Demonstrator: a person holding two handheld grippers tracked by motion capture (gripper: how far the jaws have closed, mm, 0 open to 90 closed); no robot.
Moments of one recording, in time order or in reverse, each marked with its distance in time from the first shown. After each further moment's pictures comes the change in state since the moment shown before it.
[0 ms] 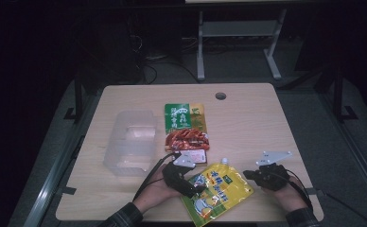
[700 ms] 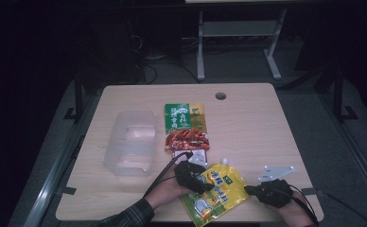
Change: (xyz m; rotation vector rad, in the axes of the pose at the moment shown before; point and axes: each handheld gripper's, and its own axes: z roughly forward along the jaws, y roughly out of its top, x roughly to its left) left arm 0.000 0.010 0.028 0.060 -0.013 -0.020; right arm 0.027 -0.025 -0.008 0.027 0.055 -0.009
